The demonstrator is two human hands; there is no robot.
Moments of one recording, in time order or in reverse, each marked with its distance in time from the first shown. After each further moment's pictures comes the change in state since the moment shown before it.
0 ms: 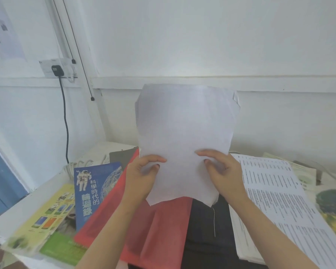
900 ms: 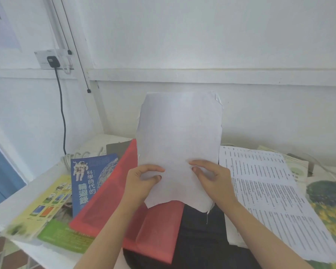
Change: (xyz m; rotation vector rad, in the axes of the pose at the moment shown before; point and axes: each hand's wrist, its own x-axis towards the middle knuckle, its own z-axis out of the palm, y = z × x) left_hand -0.026 -0.024 0.005 -0.012 -0.100 -0.209; right_hand -0.034 0.014 0.001 -0.011 -0.092 0.158
